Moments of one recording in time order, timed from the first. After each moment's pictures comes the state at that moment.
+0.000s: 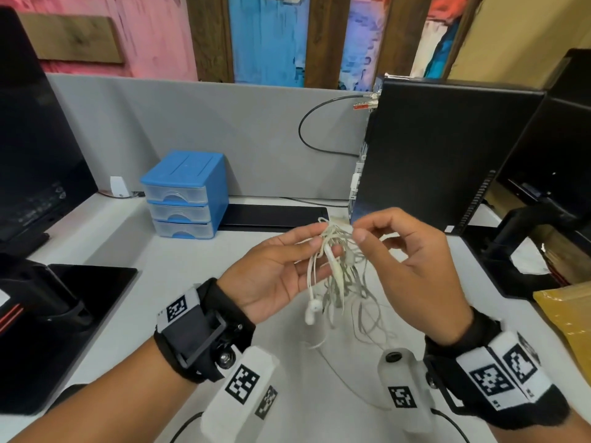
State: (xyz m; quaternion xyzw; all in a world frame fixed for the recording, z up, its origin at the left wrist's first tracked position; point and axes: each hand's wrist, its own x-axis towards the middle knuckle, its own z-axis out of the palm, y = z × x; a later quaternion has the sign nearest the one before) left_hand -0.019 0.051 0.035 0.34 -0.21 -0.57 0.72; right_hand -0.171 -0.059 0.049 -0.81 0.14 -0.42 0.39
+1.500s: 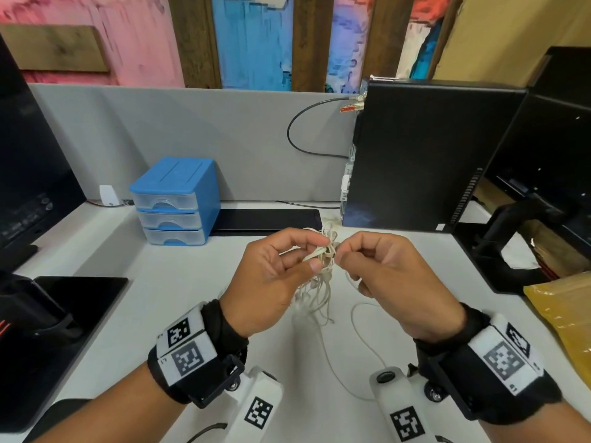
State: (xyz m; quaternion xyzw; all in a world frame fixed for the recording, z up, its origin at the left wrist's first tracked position) left_hand -0.030 0.049 0.018 0.47 -0.47 -0.28 0.69; right_hand -0.170 -0.055 0.055 -0.74 0.25 -0.26 0.57
